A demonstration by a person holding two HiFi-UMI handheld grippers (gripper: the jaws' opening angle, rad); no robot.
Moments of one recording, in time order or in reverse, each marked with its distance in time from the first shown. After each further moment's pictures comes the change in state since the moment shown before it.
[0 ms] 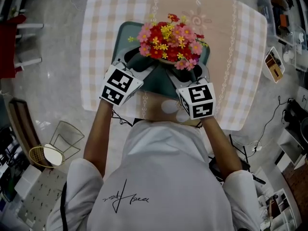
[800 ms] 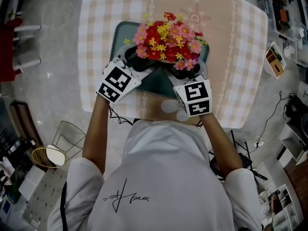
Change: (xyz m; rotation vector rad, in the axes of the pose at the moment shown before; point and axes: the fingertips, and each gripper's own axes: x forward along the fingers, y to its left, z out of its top) left arm 0.015 -0.008 0.001 0.103 -0.006 -0.126; right arm 0.012 -0.004 0.002 -0.041 -0.006 -0.015
